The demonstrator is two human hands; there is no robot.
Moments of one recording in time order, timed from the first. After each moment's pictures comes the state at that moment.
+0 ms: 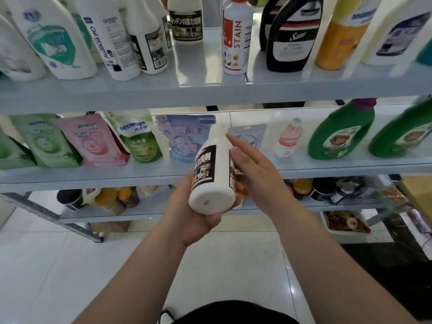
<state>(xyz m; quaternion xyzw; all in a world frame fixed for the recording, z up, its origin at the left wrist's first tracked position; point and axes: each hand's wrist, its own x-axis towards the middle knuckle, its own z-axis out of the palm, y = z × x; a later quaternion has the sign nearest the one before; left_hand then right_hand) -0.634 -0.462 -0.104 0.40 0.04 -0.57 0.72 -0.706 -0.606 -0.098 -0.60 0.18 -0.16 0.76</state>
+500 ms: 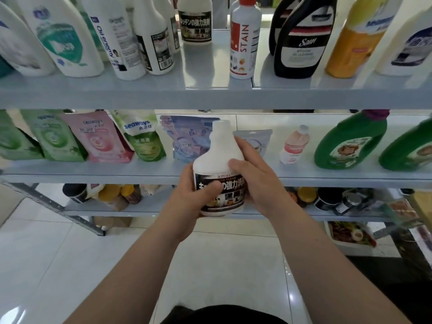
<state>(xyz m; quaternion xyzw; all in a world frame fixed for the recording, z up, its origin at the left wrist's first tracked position) -0.627 -0.473 -0.117 0.59 -0.12 -0.35 0.72 -0.694 -0.626 -0.104 -0.63 0.12 -0.12 0.75</state>
